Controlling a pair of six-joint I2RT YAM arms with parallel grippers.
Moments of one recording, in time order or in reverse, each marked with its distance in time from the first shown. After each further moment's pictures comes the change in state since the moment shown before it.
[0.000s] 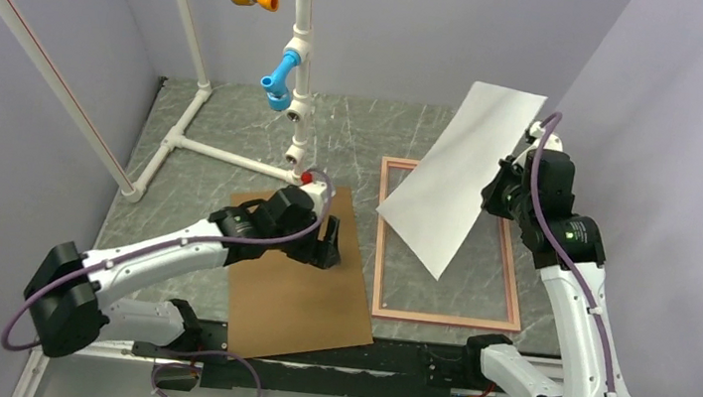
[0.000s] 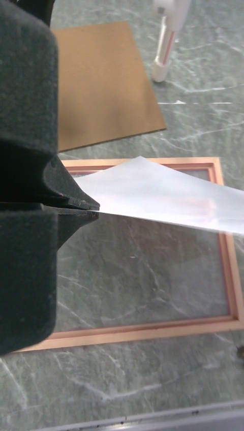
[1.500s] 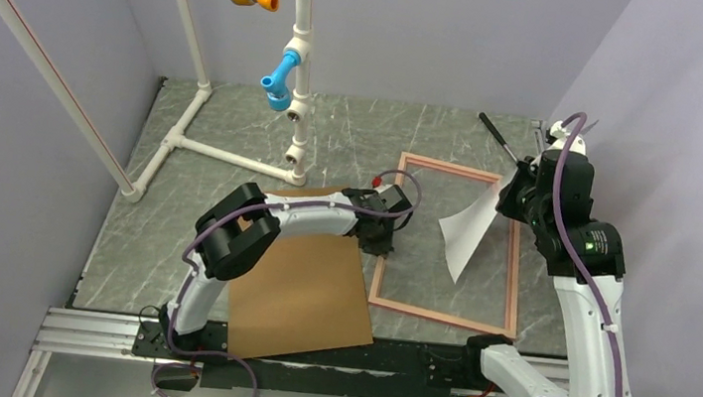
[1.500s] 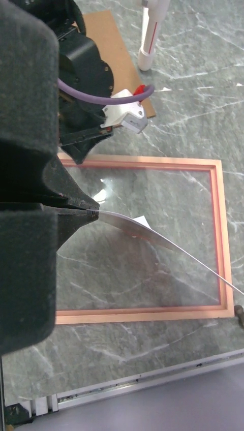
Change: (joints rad) left arm -0.126 0.924 0.707 -0.110 -0.137 -0.291; right arm 0.000 -0.018 0.157 -0.148 0.138 0.025
